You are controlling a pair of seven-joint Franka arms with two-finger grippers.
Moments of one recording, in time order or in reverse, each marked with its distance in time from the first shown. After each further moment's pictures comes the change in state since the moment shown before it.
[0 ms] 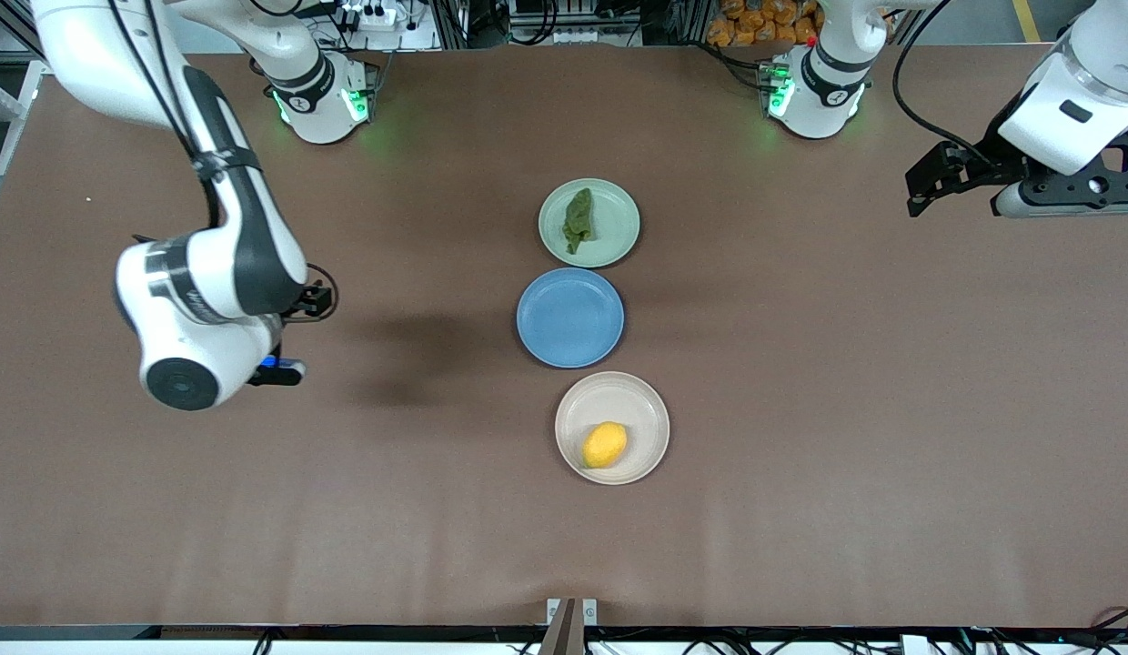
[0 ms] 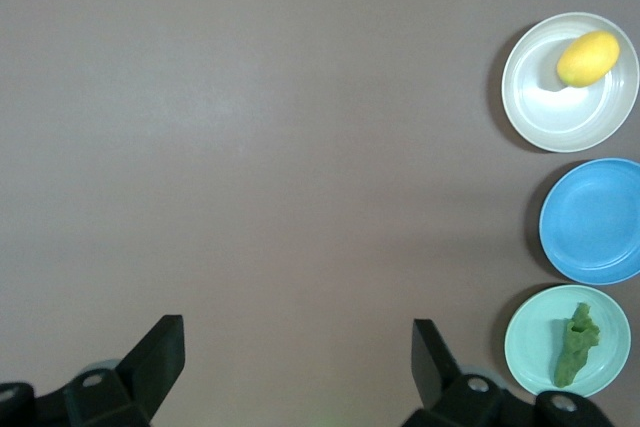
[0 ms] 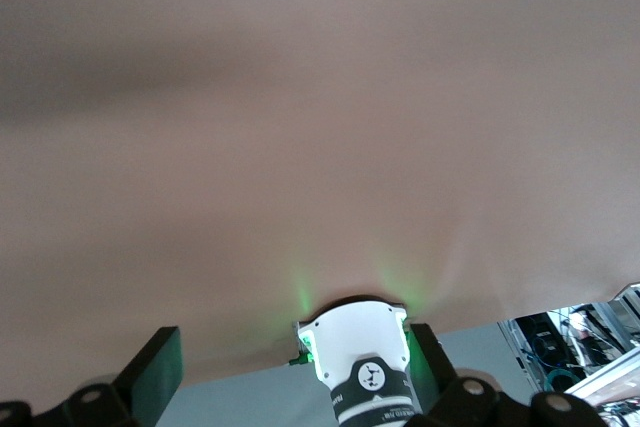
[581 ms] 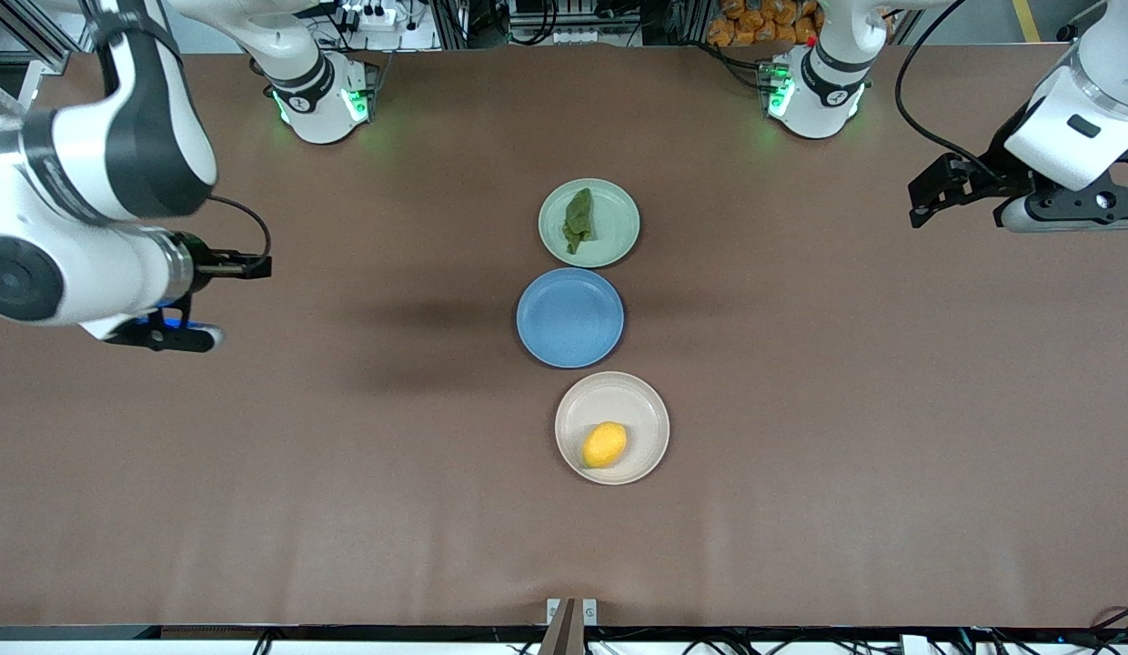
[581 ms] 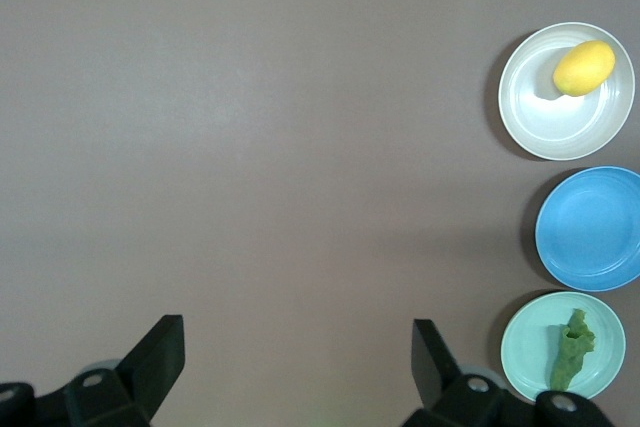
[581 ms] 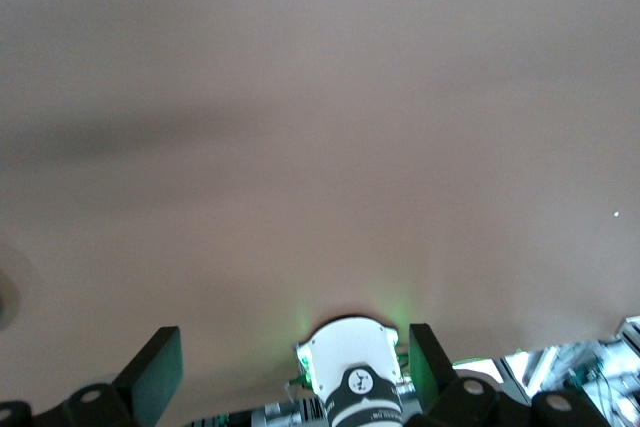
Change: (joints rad) left arm 0.000 0.041 0.000 0.044 0.000 -0.012 0.000; right arm -0.017 -0.233 0.003 0.004 -0.022 0.015 -0.006
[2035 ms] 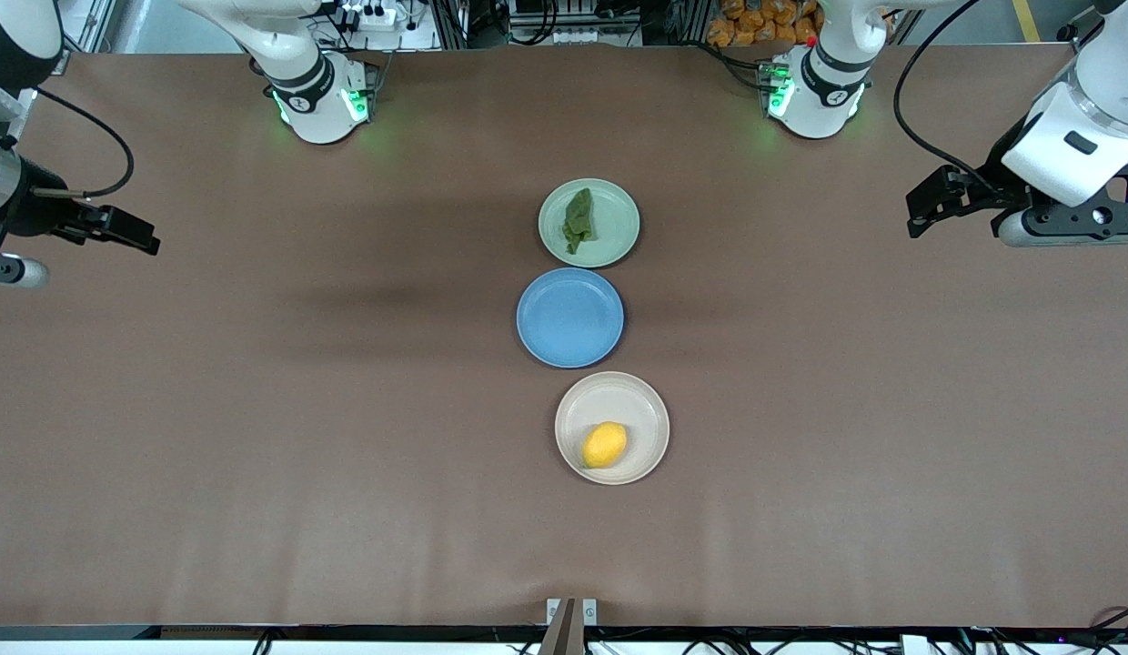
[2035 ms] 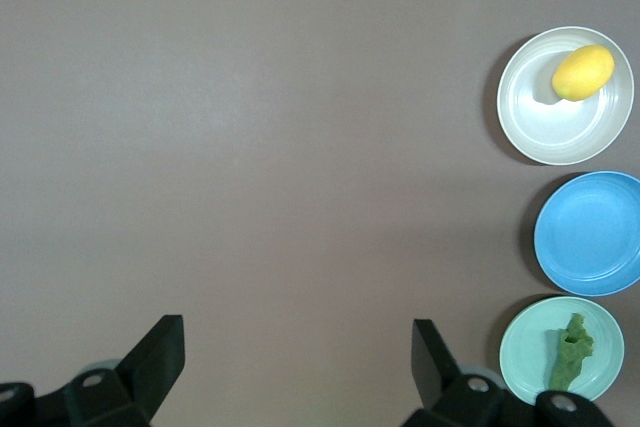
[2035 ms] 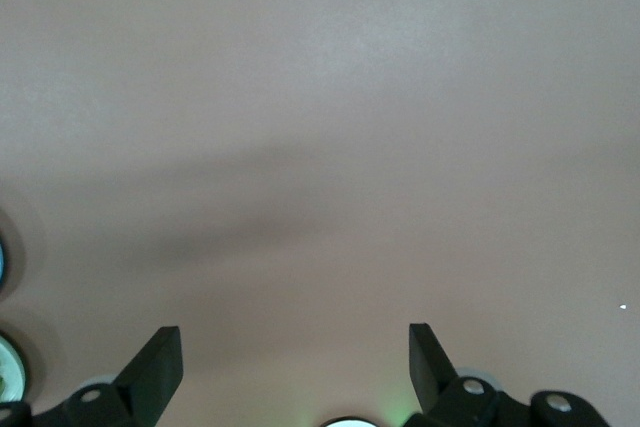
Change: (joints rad) left arm 0.000 0.033 -0.001 0.031 0.000 -0.001 0.001; right arm -0.186 -0.314 0.000 -0.252 0.039 0.269 -0.143
